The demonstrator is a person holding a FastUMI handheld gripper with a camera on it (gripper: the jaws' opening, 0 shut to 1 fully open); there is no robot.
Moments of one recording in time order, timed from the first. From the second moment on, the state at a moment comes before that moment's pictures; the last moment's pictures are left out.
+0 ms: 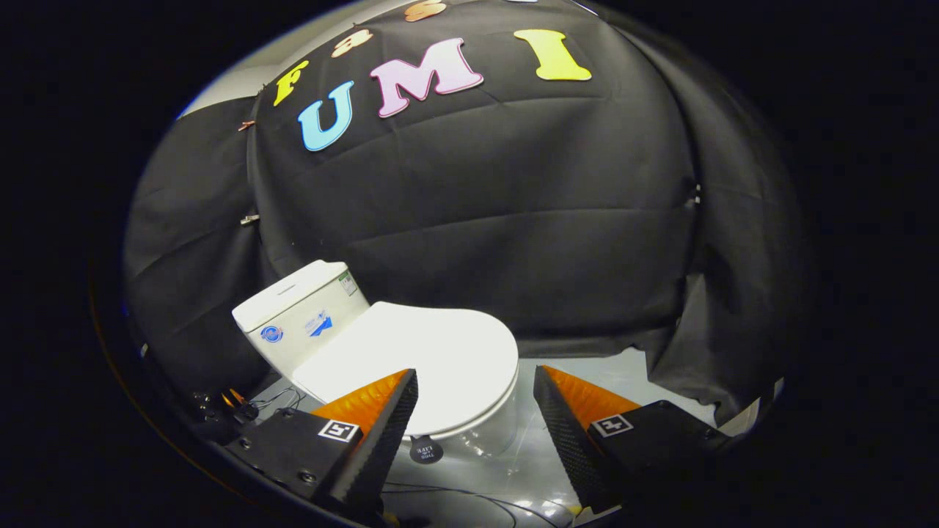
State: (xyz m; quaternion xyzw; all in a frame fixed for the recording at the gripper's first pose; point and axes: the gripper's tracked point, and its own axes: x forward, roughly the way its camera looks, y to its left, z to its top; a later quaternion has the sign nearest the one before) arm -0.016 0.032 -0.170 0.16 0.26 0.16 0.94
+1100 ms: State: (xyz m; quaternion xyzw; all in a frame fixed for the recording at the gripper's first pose) arm -0.089 0.123 -0.305 0.42 0.50 0.19 0.73
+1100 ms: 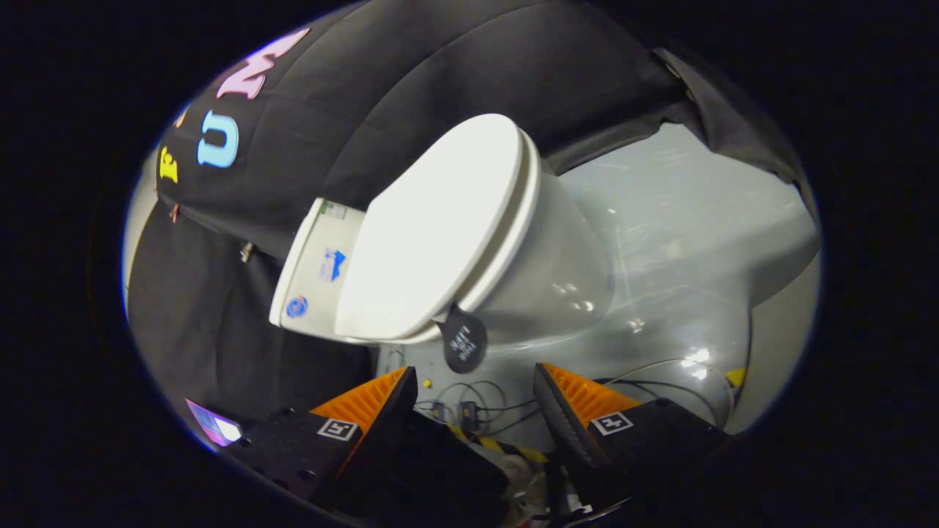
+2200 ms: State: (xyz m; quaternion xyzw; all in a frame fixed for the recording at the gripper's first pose) arm -0.060 0.131 -0.304 0.39 0.50 0.20 0.75
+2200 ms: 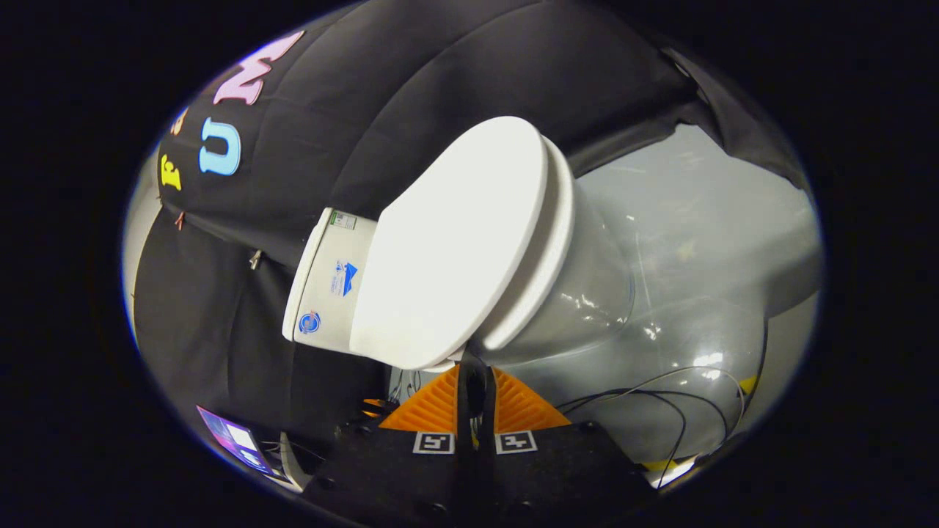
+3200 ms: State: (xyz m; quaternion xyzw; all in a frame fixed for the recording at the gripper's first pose) arm -0.029 0.163 -0.150 0.21 0.37 0.26 0.86
